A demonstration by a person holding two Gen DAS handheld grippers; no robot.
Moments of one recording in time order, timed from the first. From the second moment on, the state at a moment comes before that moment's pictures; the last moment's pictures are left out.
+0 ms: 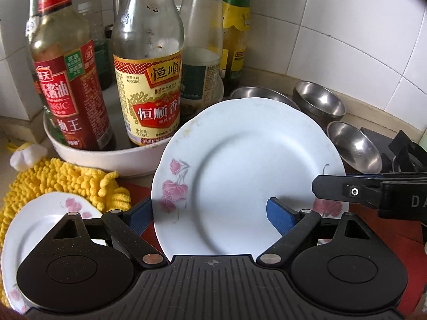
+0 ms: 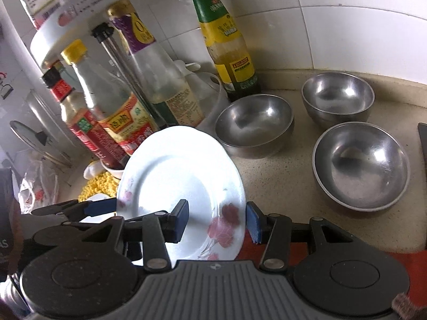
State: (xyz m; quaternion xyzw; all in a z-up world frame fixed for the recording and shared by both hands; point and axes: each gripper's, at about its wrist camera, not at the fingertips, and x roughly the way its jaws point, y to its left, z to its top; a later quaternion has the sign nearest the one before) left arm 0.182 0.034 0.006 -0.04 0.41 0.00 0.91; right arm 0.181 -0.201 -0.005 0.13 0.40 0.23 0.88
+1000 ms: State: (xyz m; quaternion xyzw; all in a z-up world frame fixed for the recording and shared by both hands) left arm 0.097 -0.008 -0.011 -0.04 0.44 0.02 0.90; right arm 0.098 -0.233 -0.018 0.12 0.45 0.25 0.85
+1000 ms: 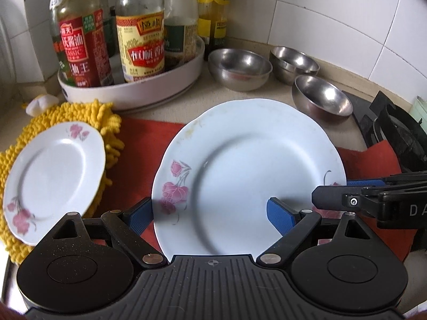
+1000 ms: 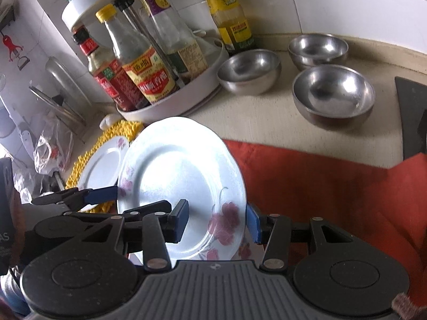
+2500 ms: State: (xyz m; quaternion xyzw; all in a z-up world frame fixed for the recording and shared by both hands) left arm 0.064 -0.016 -0.016 -0.02 0.45 0.01 0.89; right arm 0.067 -0.223 -0.011 0.00 0.46 0.22 0.86
